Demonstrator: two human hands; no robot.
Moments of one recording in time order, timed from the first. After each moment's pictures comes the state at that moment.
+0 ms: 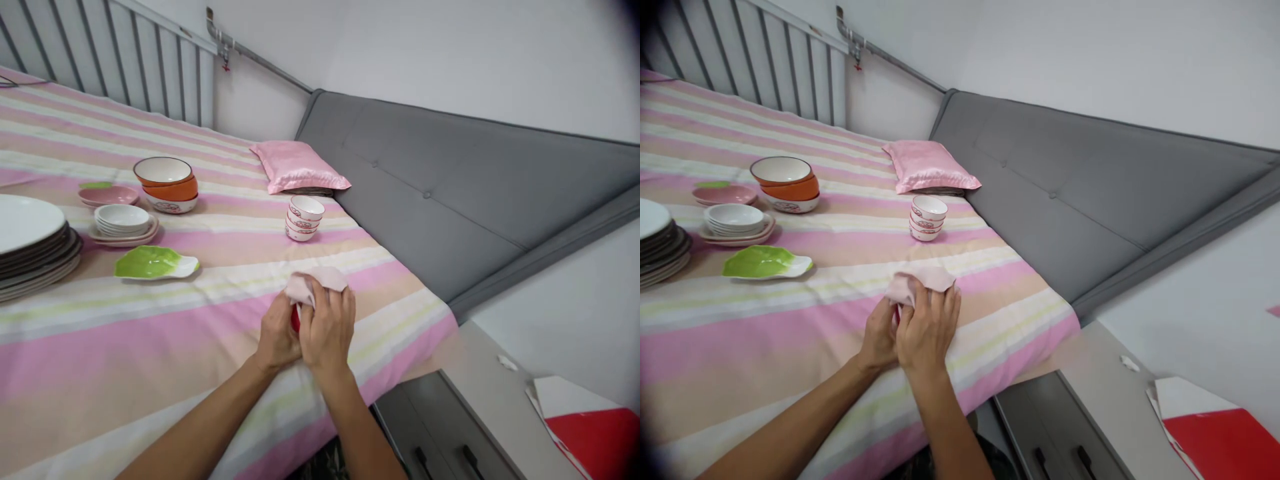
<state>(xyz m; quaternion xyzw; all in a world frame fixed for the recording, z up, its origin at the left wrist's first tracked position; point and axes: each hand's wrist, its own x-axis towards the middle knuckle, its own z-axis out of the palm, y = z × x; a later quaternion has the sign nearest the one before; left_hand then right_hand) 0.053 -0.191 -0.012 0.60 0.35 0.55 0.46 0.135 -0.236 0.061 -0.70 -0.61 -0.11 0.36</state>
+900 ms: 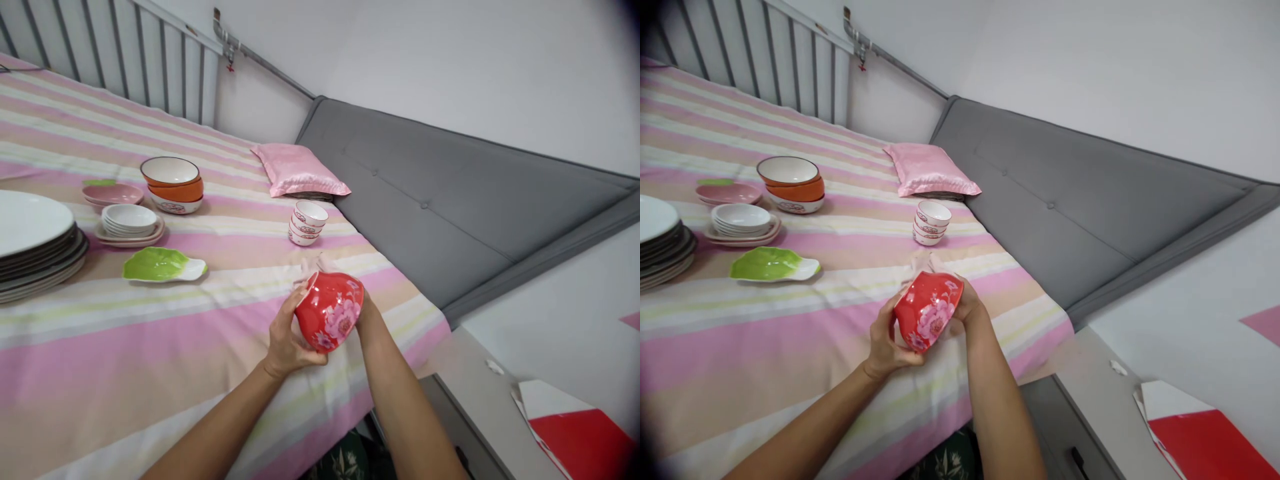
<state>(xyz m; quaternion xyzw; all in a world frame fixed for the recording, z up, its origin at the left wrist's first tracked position) 0.048 -0.188 -0.010 0.66 0.18 0.70 0.21 0.195 -0.159 0.070 -0.49 -0.38 0.58 0.53</state>
